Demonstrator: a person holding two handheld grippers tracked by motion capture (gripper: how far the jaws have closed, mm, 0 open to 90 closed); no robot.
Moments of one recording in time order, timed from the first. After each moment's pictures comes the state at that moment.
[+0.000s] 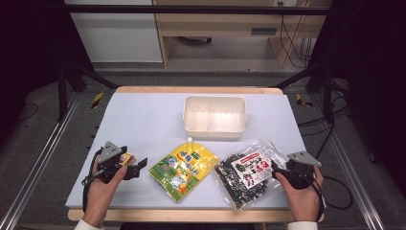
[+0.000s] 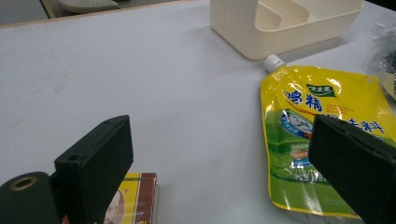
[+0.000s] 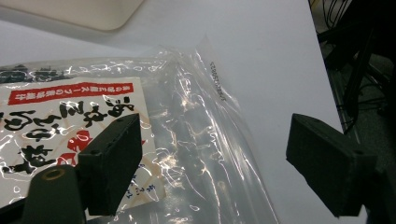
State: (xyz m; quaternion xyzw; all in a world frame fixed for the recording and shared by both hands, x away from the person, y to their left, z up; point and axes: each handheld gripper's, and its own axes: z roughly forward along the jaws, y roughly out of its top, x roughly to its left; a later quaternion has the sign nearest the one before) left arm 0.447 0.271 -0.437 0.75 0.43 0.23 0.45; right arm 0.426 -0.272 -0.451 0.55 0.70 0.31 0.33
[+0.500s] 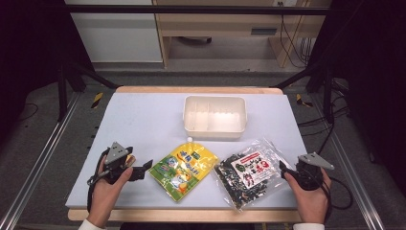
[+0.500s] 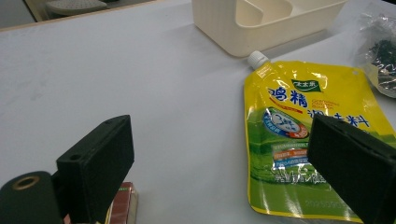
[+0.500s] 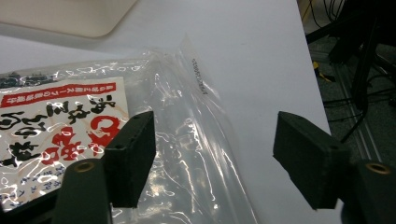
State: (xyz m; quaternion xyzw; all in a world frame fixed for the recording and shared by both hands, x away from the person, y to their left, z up) left arm 0.446 0.256 -0.437 0.76 0.41 0.23 0.45; right arm 0.419 -0.296 -0.451 0.57 0.68 0.34 0.32
